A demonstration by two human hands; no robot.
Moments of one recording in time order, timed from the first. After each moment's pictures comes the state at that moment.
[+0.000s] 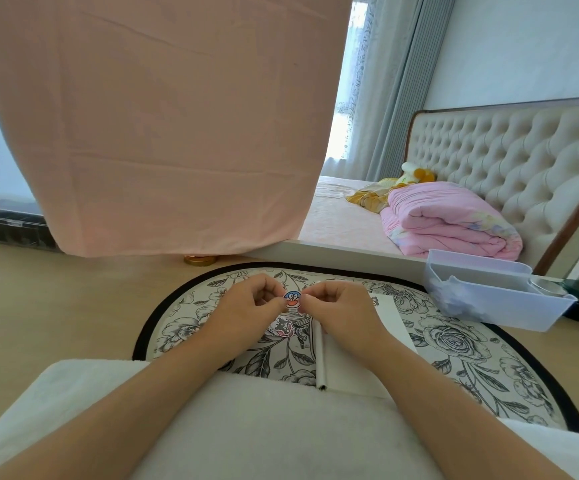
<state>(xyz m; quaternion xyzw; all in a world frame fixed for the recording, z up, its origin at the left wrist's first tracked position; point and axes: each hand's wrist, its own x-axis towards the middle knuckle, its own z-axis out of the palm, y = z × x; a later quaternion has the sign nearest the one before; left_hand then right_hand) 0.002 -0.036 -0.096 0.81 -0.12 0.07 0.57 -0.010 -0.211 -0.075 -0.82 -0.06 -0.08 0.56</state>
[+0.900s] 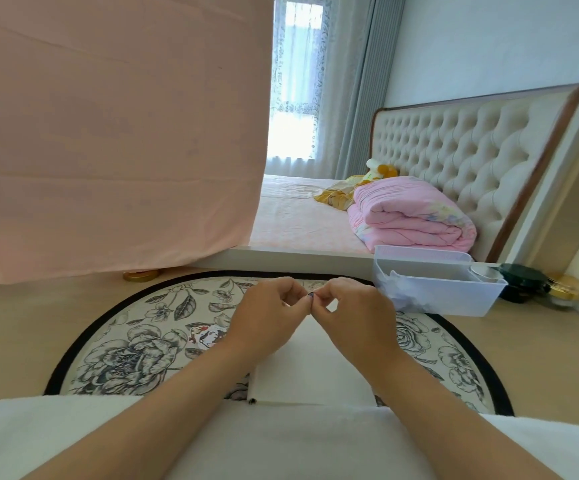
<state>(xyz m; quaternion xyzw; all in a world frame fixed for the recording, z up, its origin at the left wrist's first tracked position) 0.013 -0.151 -0.083 0.85 -0.18 0.12 0.48 -0.013 -0.301 -0.085 -0.89 -0.06 -0.39 0.21</state>
